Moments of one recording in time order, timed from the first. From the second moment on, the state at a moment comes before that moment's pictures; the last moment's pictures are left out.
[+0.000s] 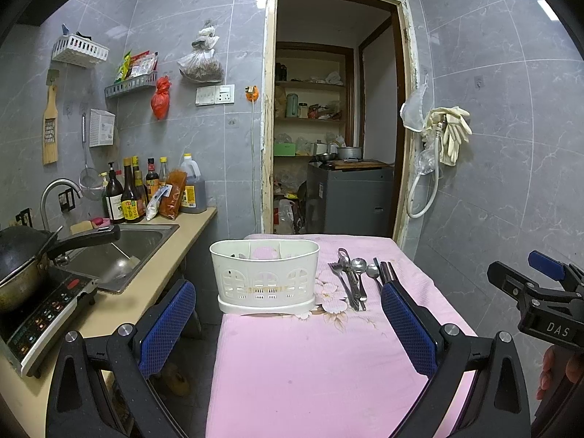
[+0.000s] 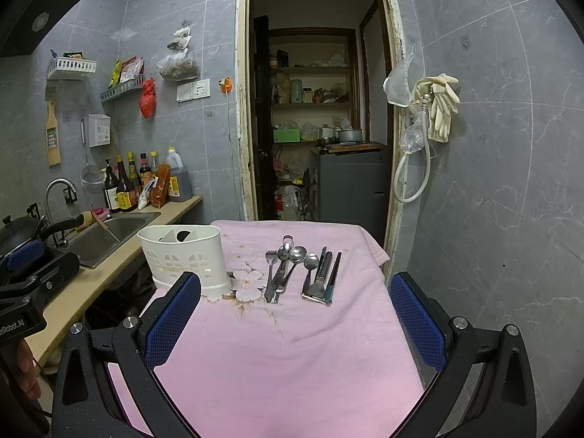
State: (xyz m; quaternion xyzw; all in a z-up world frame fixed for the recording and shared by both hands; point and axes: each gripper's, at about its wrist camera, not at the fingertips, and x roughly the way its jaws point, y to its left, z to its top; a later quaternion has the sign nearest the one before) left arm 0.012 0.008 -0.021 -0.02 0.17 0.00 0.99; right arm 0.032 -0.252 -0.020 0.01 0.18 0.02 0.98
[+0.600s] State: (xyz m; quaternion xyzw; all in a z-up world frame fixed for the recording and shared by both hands) left arm 0.057 -0.007 -0.016 -0.01 0.19 -0.03 0.98; right arm 0.060 -0.289 -0.003 0.01 0.16 -0.03 0.99
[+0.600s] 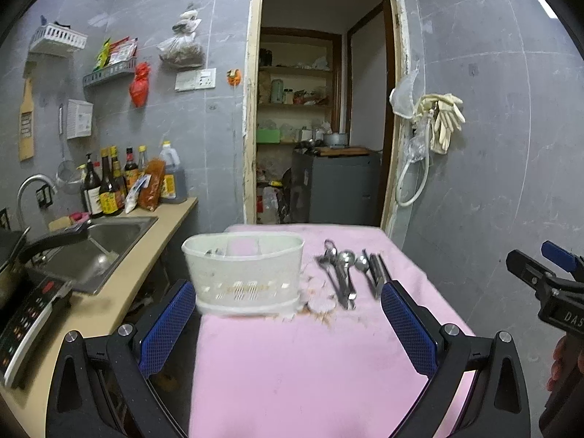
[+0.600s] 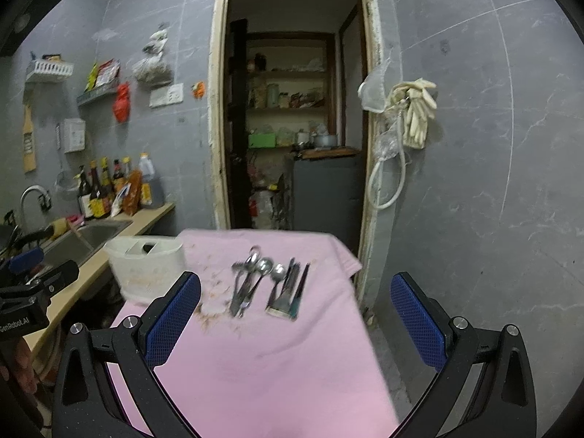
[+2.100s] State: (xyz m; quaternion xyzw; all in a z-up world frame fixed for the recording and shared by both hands) left arm 0.393 -0.122 -0.166 -0.01 0.44 0.04 0.90; right arm 0.397 -0.324 -0.222 0.04 0.44 0.13 0.89
